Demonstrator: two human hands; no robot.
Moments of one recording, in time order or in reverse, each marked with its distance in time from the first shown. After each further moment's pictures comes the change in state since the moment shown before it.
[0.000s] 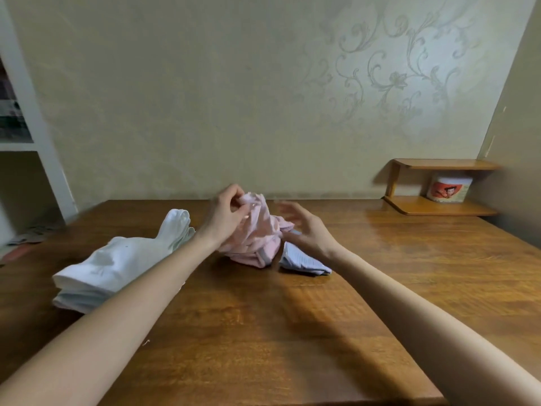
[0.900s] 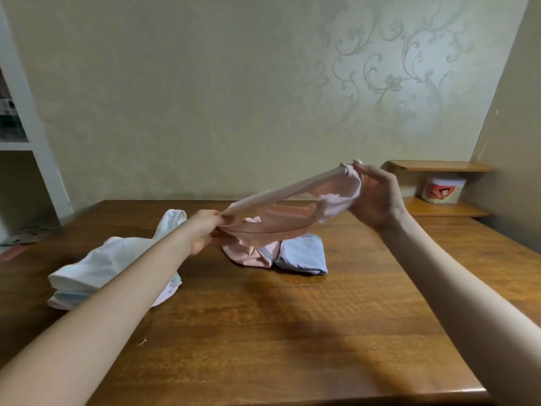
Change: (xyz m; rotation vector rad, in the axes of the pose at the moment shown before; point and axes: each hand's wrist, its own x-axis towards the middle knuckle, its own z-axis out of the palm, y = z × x) left_hand -0.010 -0.001 -0.023 -0.489 -0.313 -0.757; right_hand 0.001 -0.025 -0.108 1.300 0.042 0.170
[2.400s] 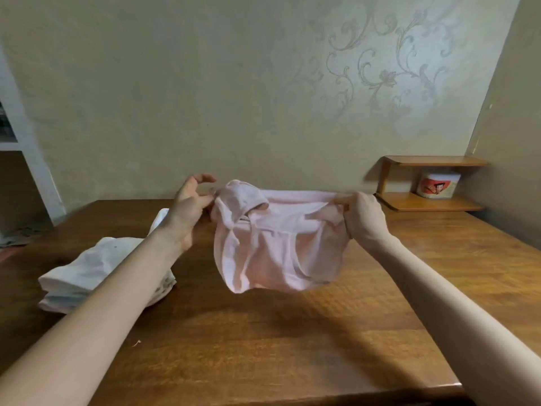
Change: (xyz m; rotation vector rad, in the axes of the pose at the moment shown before) left_hand -0.020 0.022 -0.001 -0.320 0.060 0.386; right_hand -0.011 0.036 -0.030 -1.812 0.513 -0.081
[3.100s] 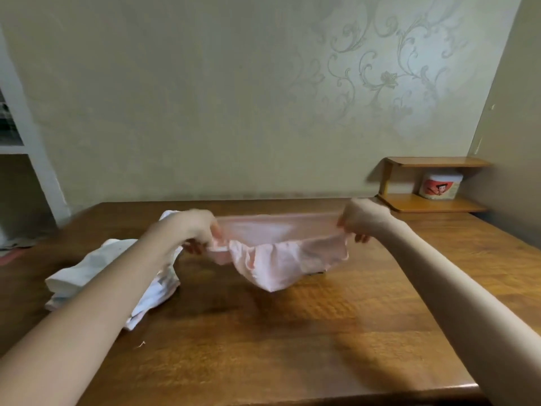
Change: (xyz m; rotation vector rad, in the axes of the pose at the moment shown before) left_hand 0.005 0.015 -0.003 1.504 -0.336 -0.437; right_hand 0.008 -0.018 -0.020 -0.235 -0.420 0.146
